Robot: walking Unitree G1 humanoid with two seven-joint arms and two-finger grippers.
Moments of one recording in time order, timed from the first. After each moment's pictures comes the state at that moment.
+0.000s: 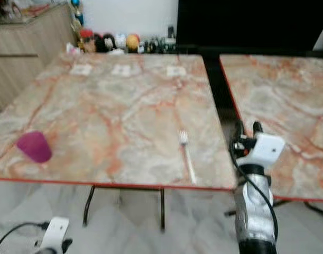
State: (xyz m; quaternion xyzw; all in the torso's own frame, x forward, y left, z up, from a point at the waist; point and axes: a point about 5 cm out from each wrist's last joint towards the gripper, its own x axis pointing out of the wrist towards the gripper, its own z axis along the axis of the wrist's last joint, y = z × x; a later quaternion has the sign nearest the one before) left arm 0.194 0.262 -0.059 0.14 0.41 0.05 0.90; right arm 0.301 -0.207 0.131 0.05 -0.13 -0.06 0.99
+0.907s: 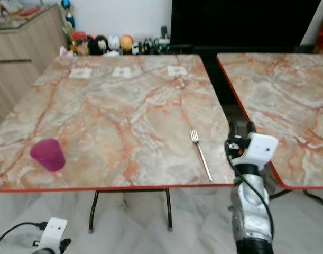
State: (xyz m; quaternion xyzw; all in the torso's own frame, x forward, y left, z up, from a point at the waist) left arm 0.194 0.255 -0.060 0.14 0.41 0.03 0.90; right arm 0.301 -0.220 0.128 0.03 -0.11 -0.08 0.99
